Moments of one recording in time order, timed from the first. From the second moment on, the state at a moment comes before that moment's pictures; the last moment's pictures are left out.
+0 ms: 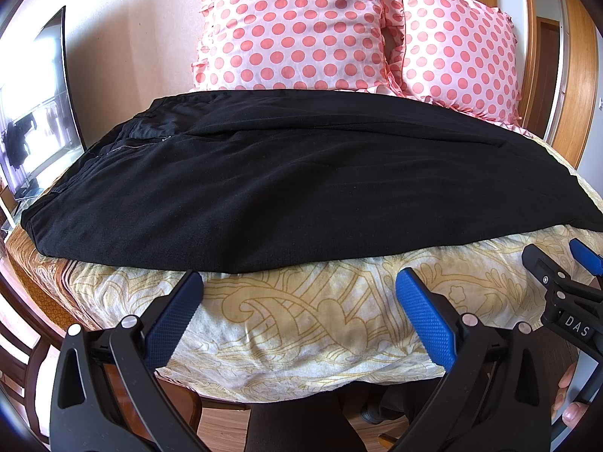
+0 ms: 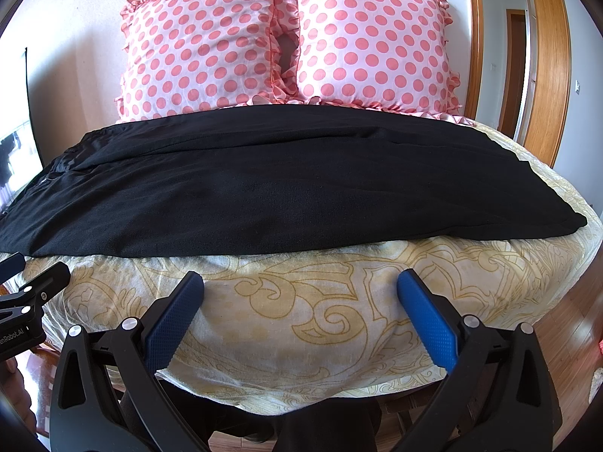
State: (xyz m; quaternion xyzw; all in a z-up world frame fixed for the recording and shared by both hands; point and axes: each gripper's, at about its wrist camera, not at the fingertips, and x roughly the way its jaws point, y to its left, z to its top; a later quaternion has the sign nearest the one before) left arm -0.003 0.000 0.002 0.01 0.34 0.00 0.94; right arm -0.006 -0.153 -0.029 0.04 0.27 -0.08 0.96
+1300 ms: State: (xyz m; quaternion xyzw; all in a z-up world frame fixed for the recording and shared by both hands) left arm 0.108 0.018 0.087 -0.01 0.23 0.02 0.97; right arm 0.230 -0.402 0.090 0.13 0.31 -0.28 0.90
